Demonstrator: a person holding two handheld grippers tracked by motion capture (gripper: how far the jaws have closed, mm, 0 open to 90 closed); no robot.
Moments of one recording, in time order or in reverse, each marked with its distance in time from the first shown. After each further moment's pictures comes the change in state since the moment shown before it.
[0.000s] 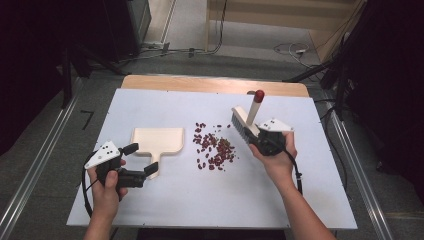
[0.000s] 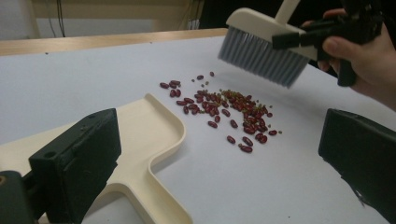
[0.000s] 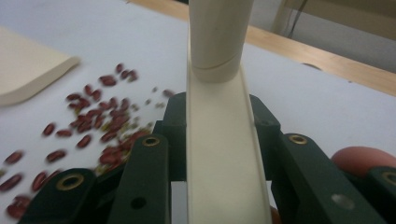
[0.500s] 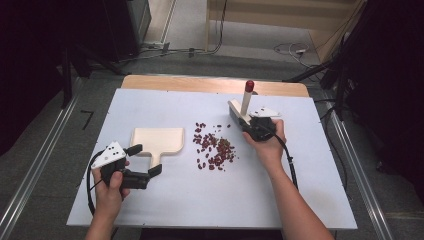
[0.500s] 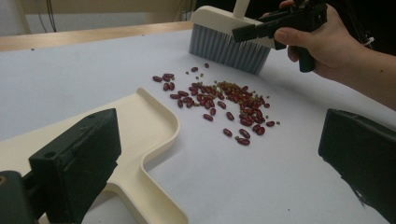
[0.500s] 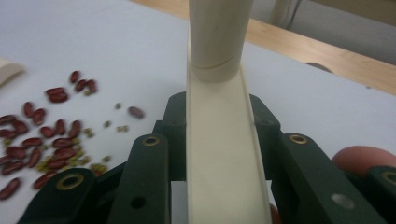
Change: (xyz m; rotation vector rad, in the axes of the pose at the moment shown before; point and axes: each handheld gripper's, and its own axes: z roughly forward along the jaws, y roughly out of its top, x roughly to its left) left arm -0.003 -0.002 0.008 0.028 -0.024 0.024; right arm -0.001 0.006 0.056 0.058 0.009 -0.035
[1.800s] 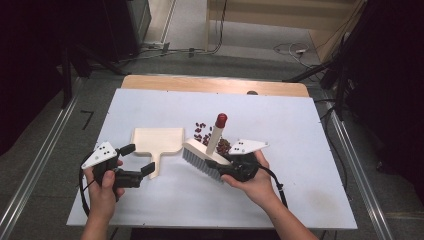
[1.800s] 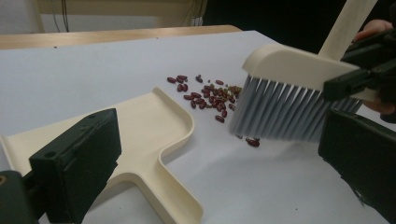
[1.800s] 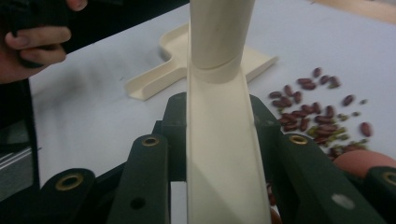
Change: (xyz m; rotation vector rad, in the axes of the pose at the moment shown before) left arm 0.011 -0.002 -0.013 -0.024 0.031 -0.038; right arm 0.098 -0.020 -0.074 -0.011 0.556 -0.076
